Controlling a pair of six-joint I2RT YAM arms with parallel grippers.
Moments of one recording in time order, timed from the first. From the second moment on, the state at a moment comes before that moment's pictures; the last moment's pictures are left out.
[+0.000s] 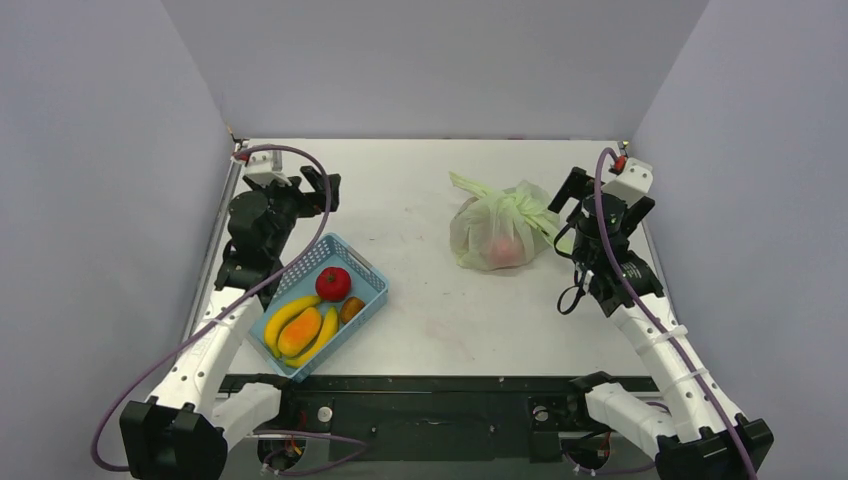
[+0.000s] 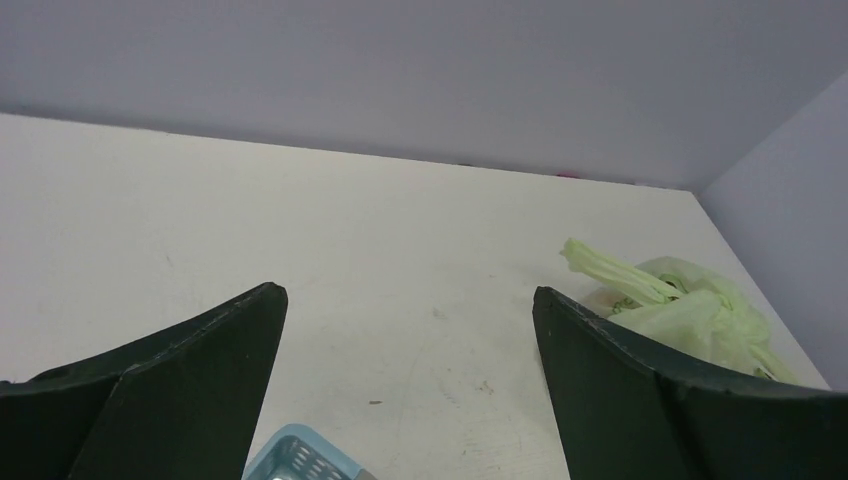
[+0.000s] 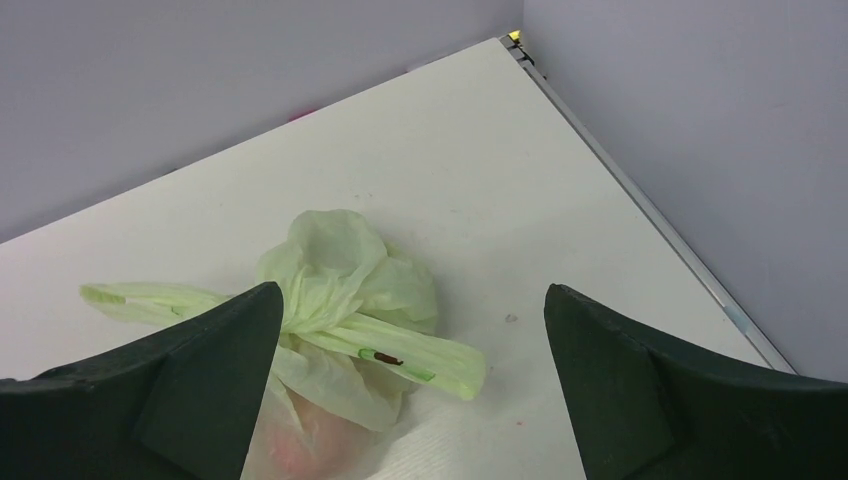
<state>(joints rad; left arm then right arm) -0.18 1.03 0.85 0.17 0.01 -0.36 0.31 0.95 0.96 -0.26 0.64 0.32</state>
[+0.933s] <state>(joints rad) -0.31 1.26 0.93 0.21 0.45 -0.46 0.31 1.25 1.03 -0.26 0.39 0.43</state>
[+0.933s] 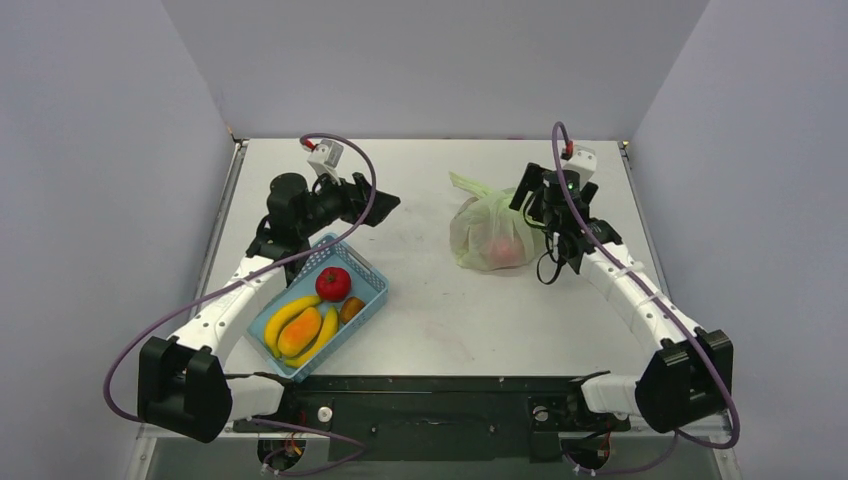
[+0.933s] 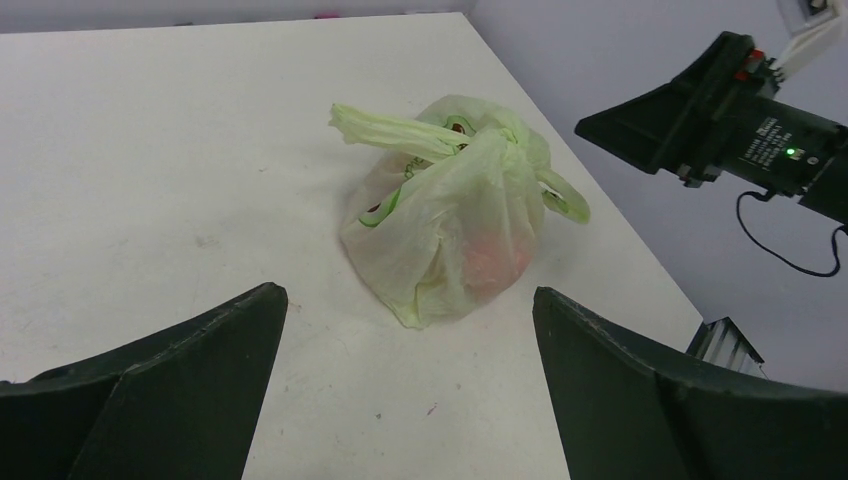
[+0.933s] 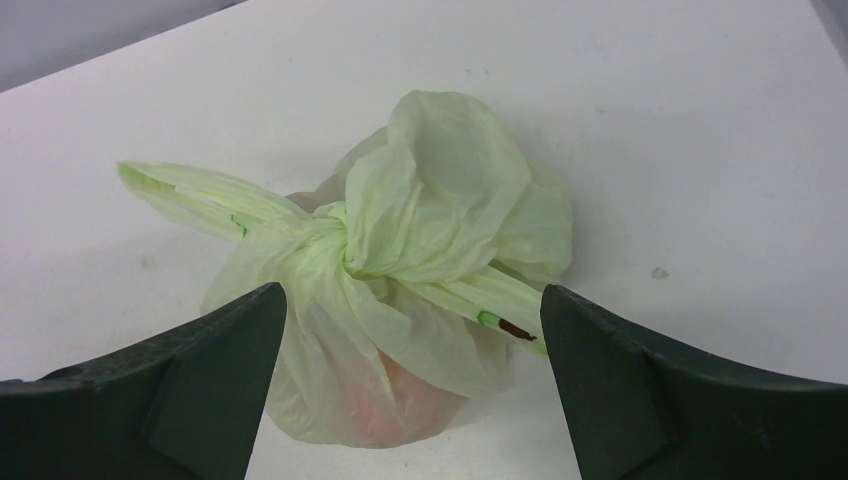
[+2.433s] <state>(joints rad) -0.55 1.42 1.04 0.08 0.50 -0.37 0.32 1.45 0.96 -0.35 0.16 0.63</state>
